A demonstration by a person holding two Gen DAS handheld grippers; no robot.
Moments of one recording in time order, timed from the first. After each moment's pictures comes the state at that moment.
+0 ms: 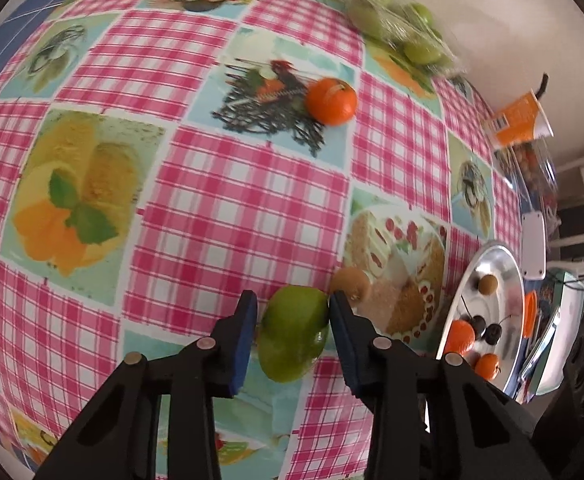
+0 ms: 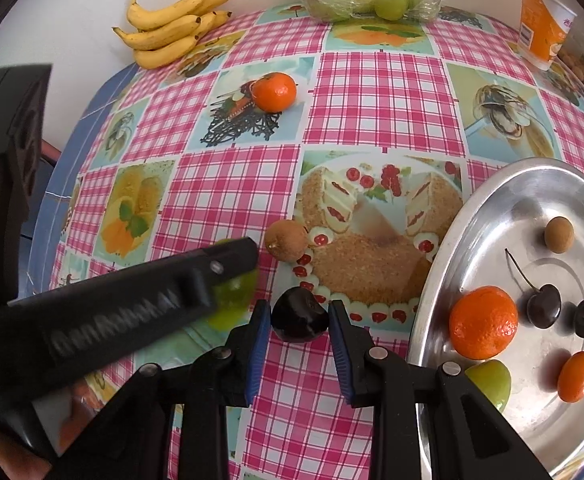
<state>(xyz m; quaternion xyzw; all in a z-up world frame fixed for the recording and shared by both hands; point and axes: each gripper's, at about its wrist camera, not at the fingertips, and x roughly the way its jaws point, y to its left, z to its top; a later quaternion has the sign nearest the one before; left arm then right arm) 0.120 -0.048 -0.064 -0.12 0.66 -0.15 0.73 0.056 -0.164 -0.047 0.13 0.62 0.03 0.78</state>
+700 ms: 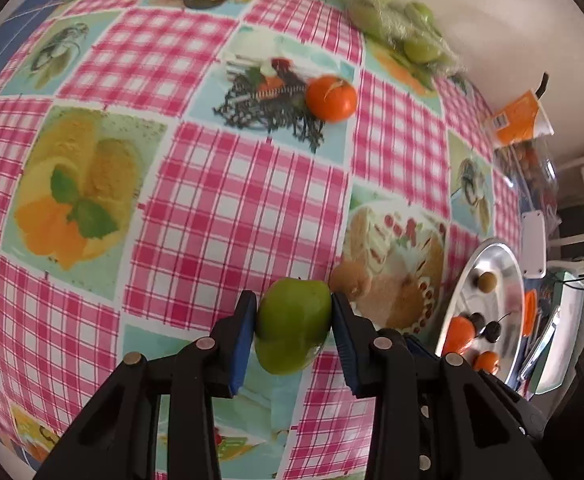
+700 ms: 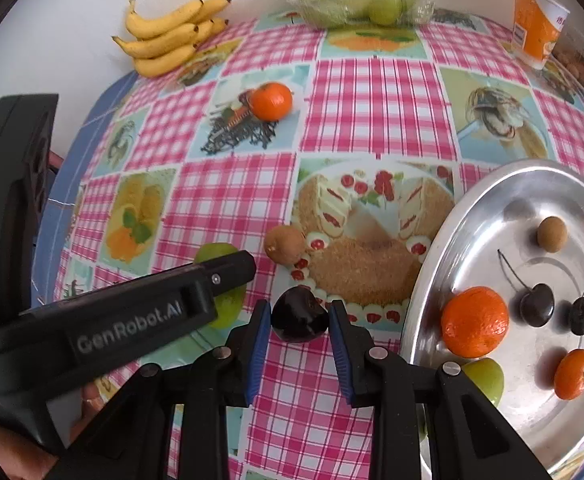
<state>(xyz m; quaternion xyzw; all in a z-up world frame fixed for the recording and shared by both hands) 0.115 -0.045 -0.059 -0.12 0.66 -0.15 0.73 0.052 -0.167 -0.036 0.14 0.61 0.02 0.78</state>
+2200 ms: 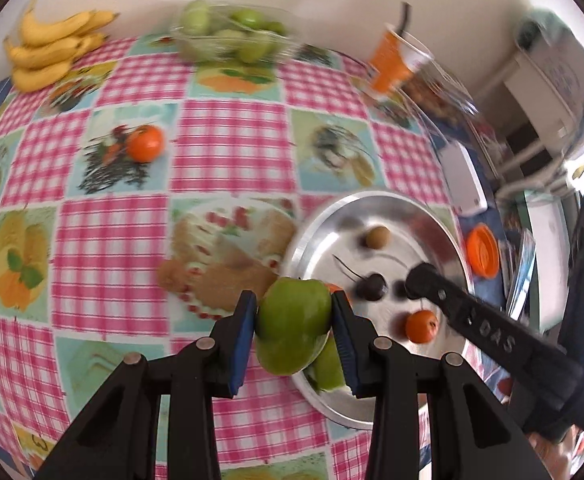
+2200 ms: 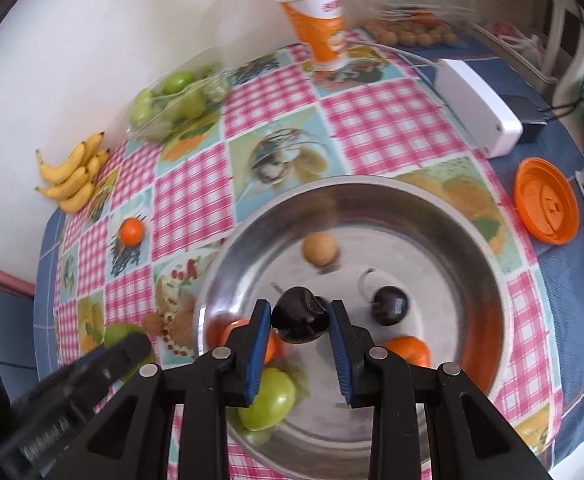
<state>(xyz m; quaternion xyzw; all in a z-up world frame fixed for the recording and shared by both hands) 0.057 -0.150 0.013 -0.01 0.60 -0.27 0.76 -0.002 -0.324 0.006 0.25 0.54 -0.15 0.79</state>
